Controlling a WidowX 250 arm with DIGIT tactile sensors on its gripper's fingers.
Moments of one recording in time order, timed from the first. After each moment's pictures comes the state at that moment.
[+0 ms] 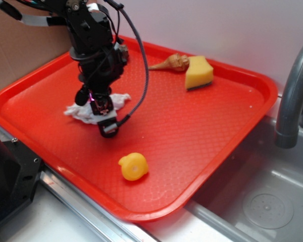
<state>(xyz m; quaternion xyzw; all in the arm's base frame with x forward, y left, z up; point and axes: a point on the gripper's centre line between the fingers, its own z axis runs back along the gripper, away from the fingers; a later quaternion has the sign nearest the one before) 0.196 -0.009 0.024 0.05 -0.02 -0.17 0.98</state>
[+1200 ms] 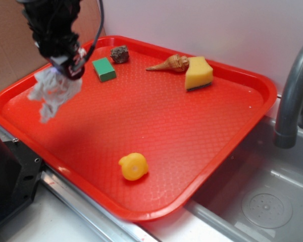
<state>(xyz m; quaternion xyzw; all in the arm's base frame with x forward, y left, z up) 0.166 -0.030 0.143 0.08 -0.10 0.03 0.99</state>
